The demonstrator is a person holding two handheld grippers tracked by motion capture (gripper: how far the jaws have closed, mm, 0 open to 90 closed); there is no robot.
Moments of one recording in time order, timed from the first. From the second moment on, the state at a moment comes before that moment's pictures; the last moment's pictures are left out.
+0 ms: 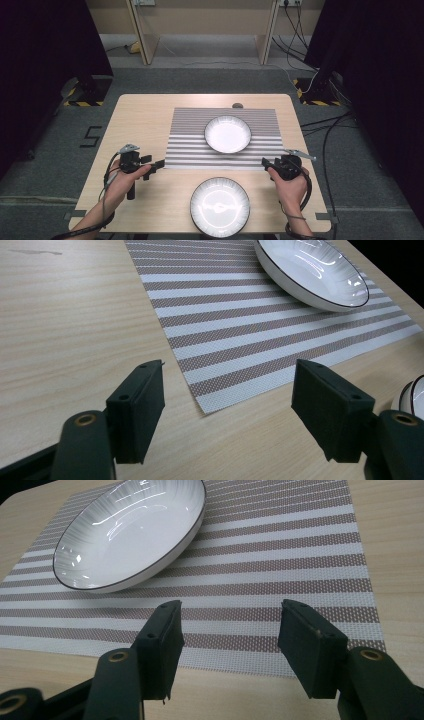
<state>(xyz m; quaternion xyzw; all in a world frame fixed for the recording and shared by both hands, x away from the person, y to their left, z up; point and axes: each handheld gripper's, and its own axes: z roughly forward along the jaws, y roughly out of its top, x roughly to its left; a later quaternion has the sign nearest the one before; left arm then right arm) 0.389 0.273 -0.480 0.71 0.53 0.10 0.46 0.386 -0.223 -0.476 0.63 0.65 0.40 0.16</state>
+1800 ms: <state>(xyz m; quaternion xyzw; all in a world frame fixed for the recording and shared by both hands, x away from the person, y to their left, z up) 0.345 0.347 -0.503 0.66 0.59 0.12 0.45 0.322 -0.275 -0.497 0.67 0.61 0.39 0.17</state>
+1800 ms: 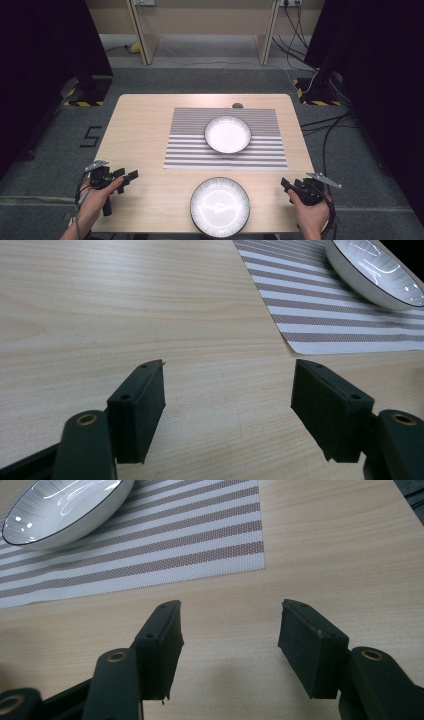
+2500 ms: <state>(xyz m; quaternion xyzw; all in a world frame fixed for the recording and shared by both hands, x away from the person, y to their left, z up) 0.326 0.375 -0.505 0.64 0.61 0.14 0.45 0.306 -0.290 -0.500 0.68 0.60 0.39 0.18</state>
